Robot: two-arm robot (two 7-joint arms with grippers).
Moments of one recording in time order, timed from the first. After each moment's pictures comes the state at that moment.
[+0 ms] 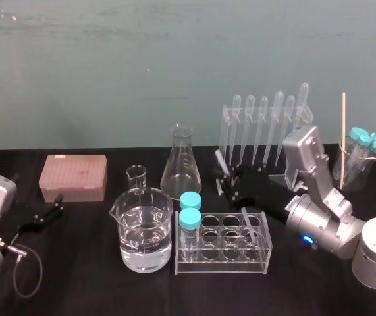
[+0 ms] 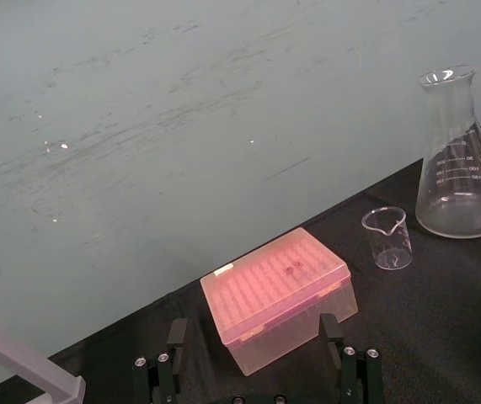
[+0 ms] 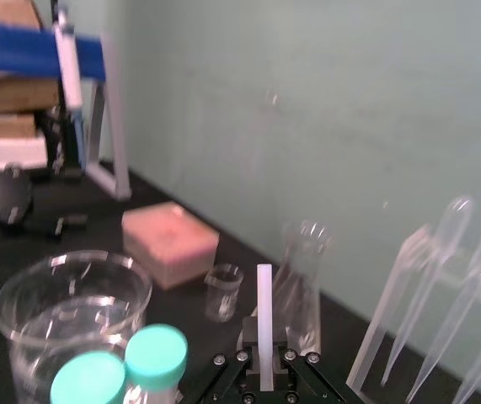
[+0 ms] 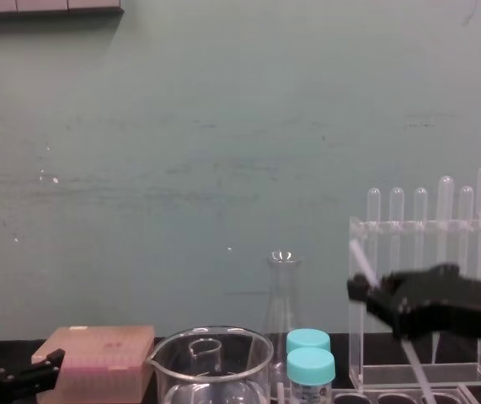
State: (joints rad) left arm -0.20 0.60 0.45 -1.41 -0.25 -0.12 0.03; right arm 0.35 0.48 -0.48 -1.42 0.36 -0.06 0.40
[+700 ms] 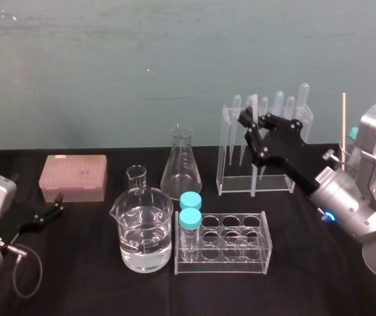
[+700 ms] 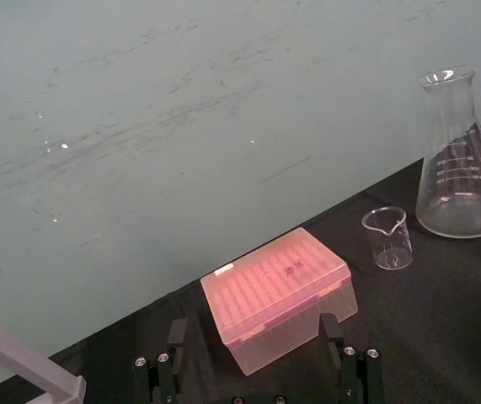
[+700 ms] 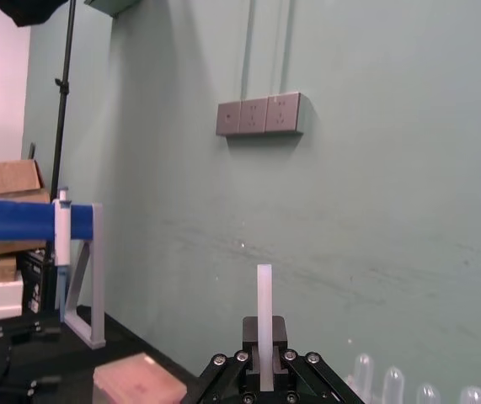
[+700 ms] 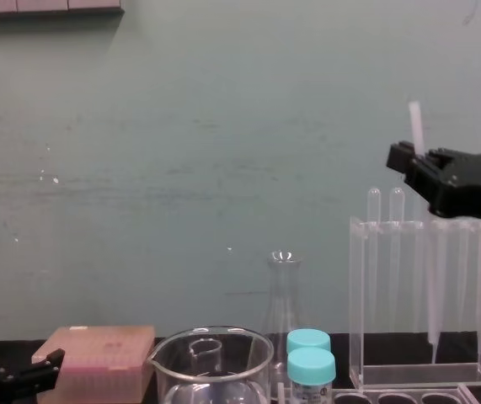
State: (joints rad) left arm -0.20 0.60 0.45 -1.41 -0.25 -0.12 0.03; right arm 0.31 0.42 -0.32 -1.44 0.46 -0.33 0.48
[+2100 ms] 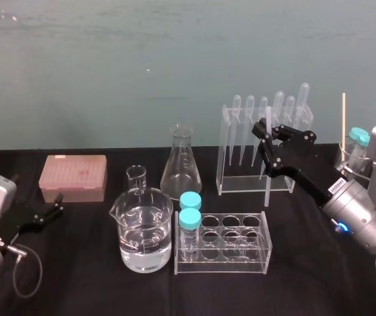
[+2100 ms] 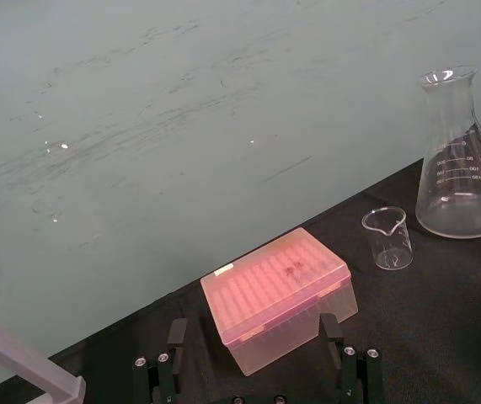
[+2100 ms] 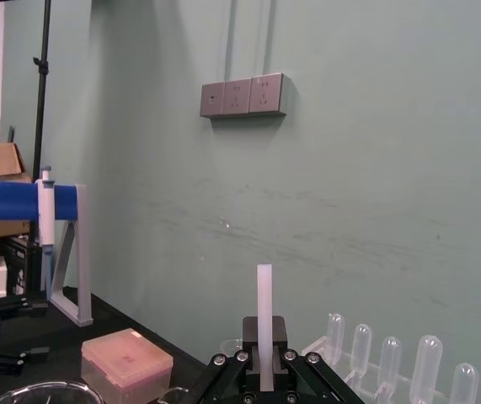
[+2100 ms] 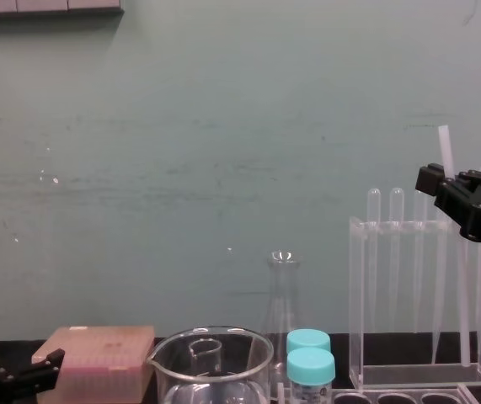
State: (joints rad) left arm -0.20 0.60 0.45 -1.41 -0.25 -0.12 0.03; right arm 0.24 0.43 -0.26 -1.47 0.44 -0.31 0.47
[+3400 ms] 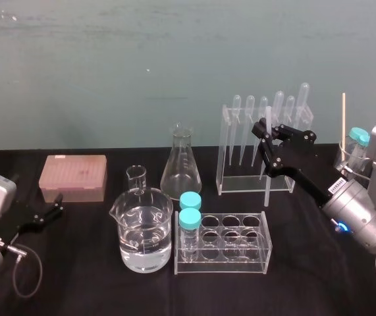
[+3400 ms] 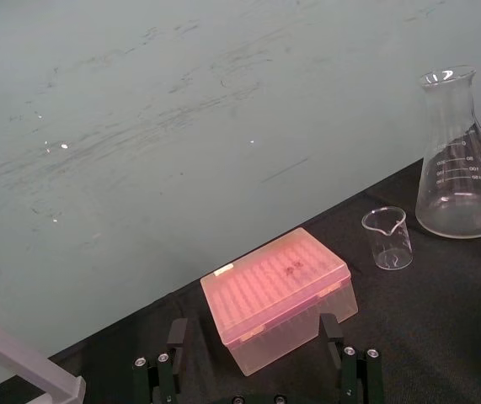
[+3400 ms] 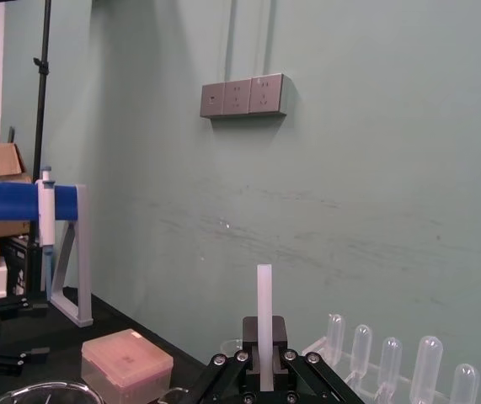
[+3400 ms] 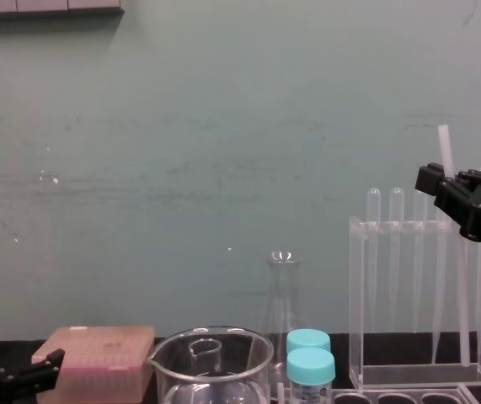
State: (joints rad) left arm -0.20 0.60 0.45 -1.41 -0.25 -0.12 0.03; right arm 0.24 0.43 -0.27 -1.47 0.44 -0.31 0.47
